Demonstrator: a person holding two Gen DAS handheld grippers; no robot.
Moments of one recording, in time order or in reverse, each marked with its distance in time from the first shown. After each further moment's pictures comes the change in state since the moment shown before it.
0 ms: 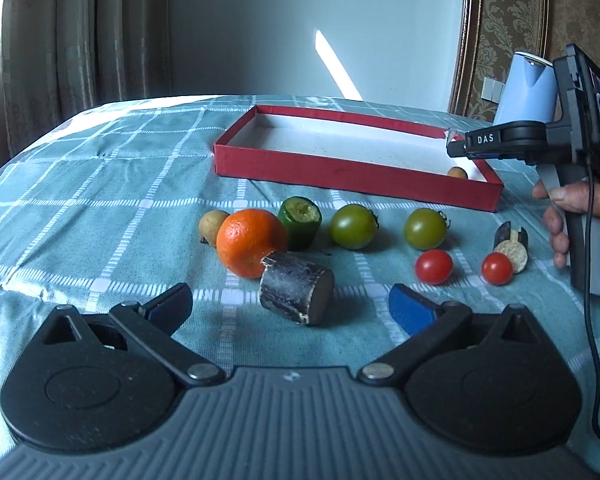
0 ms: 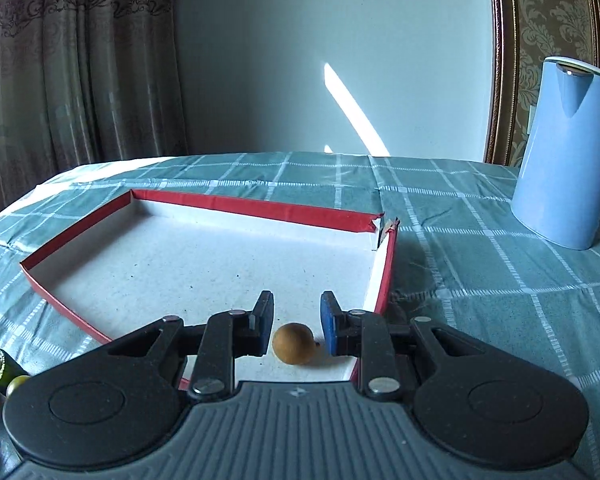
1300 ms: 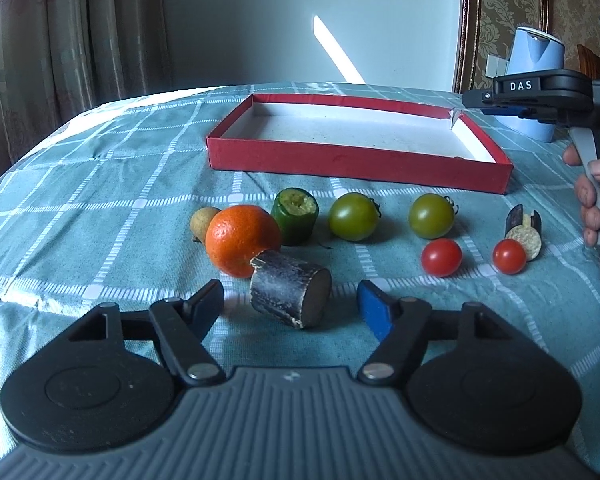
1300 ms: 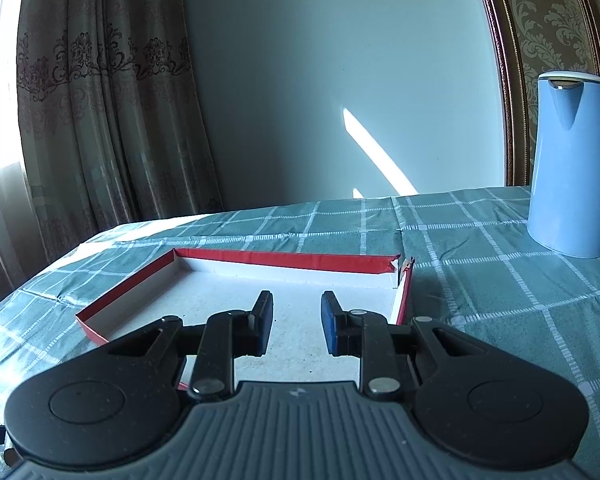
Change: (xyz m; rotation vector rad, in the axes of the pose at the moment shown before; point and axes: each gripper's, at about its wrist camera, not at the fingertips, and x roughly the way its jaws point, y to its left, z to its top) left arm 0.016 -0.010 0.004 0.045 0.045 0.039; right arm -0.027 -0.009 0.006 0.072 -0.103 0.099
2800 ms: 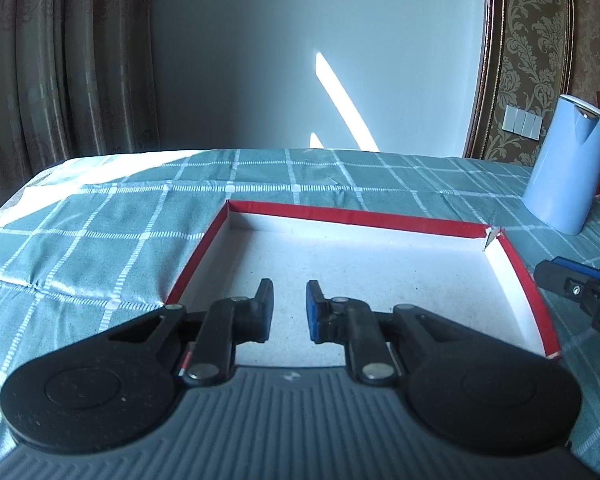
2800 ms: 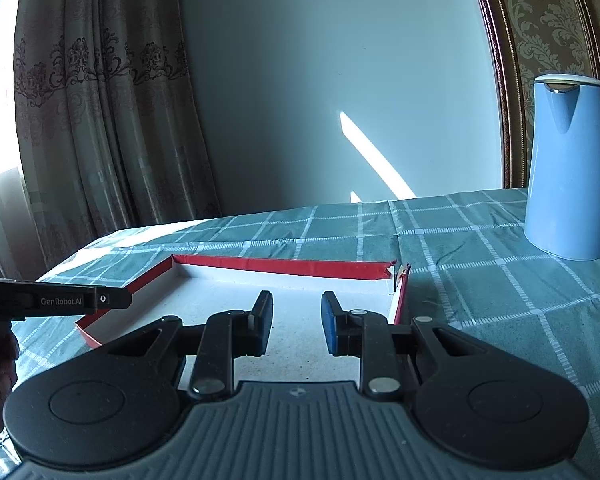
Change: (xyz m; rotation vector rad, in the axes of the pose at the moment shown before) left arm 0.102 0.001 0.144 -0.038 -0.066 -0.026; right arm -0.002 -0.001 0.005 0.015 -0.009 -0.008
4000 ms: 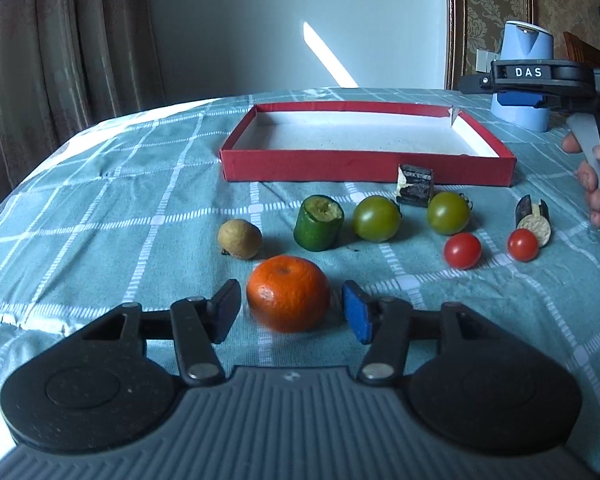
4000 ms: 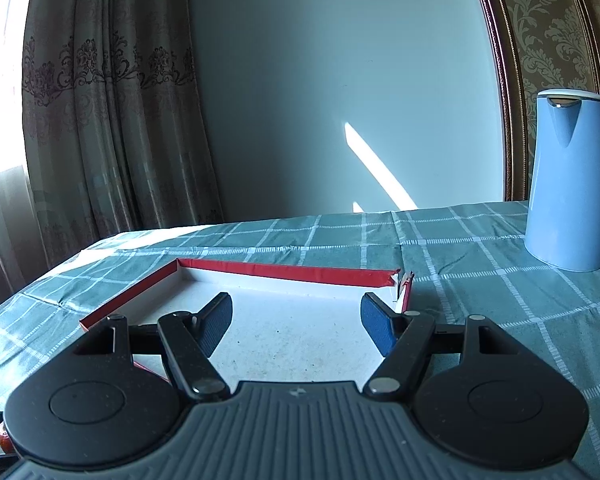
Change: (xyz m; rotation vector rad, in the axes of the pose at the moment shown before) left arm -0.110 0.024 -0.135 0.097 0.065 0.009; right arm -0.005 0.007 -0.003 -0.032 -0.031 0.005
